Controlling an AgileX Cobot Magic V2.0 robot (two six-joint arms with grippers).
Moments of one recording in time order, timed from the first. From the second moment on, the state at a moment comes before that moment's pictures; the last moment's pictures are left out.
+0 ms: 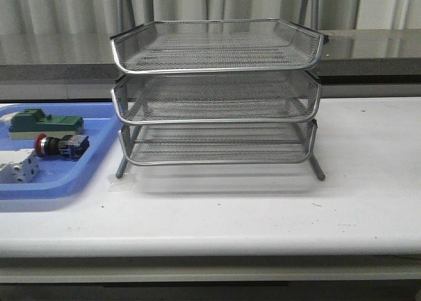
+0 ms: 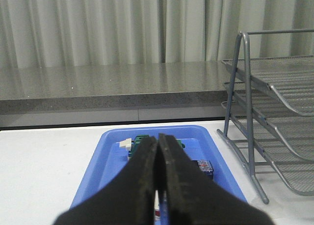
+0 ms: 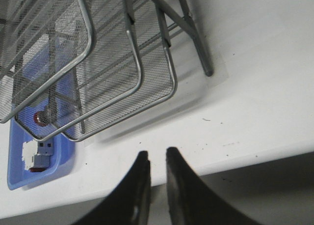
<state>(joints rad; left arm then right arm) -0.04 -0.01 0.00 0.03 0.00 -0.07 0.05 0.98 -0.53 0.94 0.44 -0.17</state>
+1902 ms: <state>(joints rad) -0.04 -0.01 0.00 0.03 0.00 -0.07 0.09 1.78 -0.84 1.80 0.69 -1.08</state>
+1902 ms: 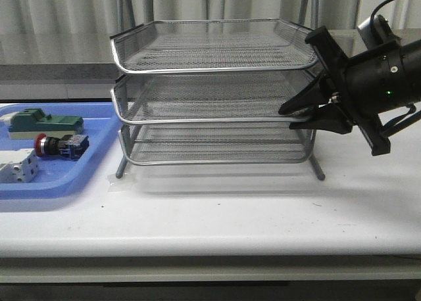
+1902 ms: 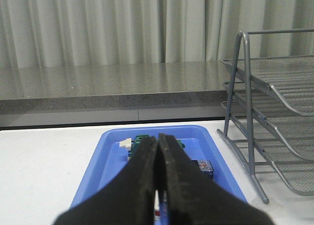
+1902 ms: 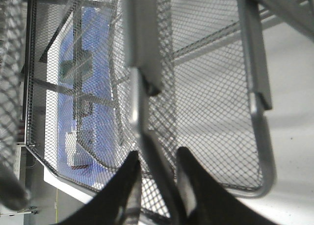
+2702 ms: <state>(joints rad) -0.04 -0.01 0.00 0.03 0.00 -0.07 0.09 1.71 -0.70 1.83 0.71 -1.11</state>
